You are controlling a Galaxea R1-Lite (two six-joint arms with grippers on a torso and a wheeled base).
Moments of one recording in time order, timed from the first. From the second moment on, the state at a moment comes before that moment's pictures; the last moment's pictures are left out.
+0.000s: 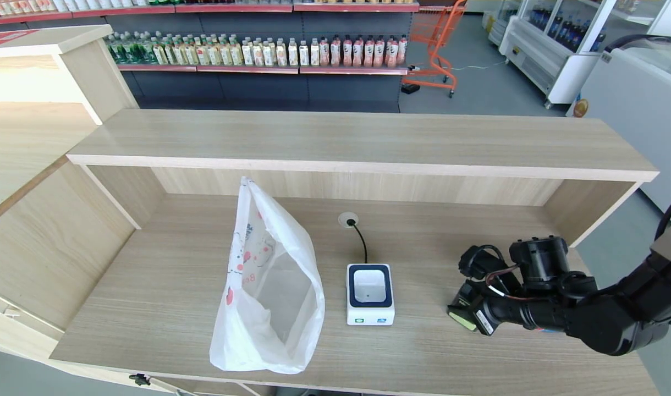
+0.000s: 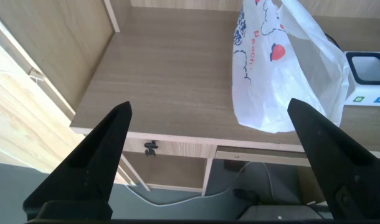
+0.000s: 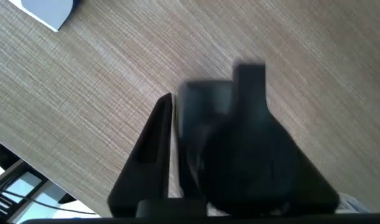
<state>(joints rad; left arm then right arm) 0.00 0.00 0.00 0.00 0.01 0.00 0.24 1.99 -0.61 -0.70 0.16 -0.49</state>
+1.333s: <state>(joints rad) 0.00 0.00 0.00 0.00 0.01 0.00 0.12 1.36 -0.36 -0.70 0.30 -1.04</state>
